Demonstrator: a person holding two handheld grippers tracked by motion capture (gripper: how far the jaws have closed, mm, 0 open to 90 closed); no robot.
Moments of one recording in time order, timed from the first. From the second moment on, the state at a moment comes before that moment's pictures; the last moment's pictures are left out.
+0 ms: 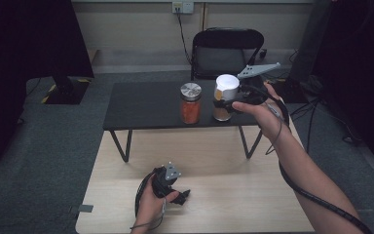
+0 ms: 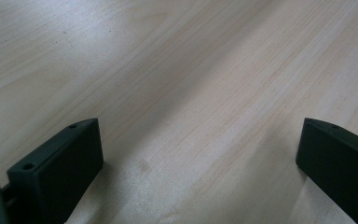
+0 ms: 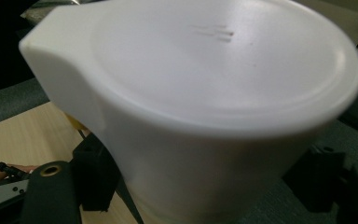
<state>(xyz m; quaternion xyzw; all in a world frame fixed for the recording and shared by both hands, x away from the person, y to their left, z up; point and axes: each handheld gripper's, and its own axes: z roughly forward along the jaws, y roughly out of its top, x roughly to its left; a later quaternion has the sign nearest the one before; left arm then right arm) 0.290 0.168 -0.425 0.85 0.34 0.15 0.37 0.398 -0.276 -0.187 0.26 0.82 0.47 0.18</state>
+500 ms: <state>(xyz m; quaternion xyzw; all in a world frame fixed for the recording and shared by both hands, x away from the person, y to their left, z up) 0.290 0.168 -0.425 0.85 0.34 0.15 0.37 0.392 -0.286 -0.190 0.28 0.81 0.47 0.18</state>
